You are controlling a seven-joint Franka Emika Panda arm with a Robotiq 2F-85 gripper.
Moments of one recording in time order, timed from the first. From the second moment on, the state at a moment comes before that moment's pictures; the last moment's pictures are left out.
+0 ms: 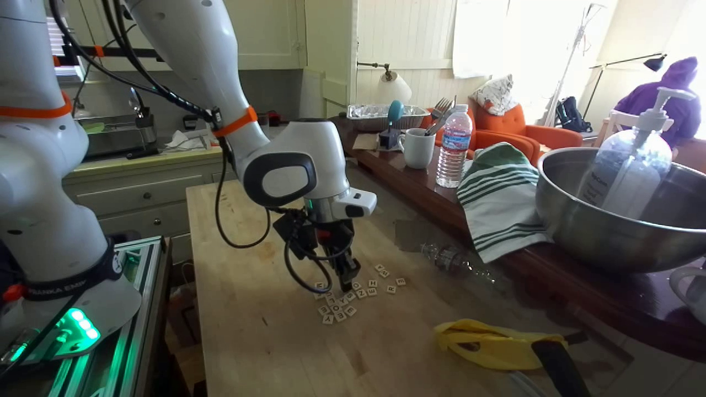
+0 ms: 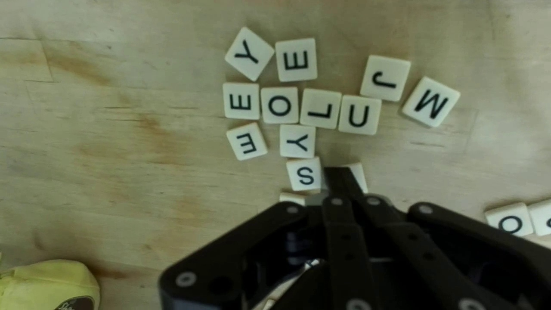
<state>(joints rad) -0.10 0.19 -0.25 -2.55 -0.41 2.92 -0.06</state>
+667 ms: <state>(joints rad) -0.10 0.19 -0.18 -2.55 -0.37 2.92 -0.13</state>
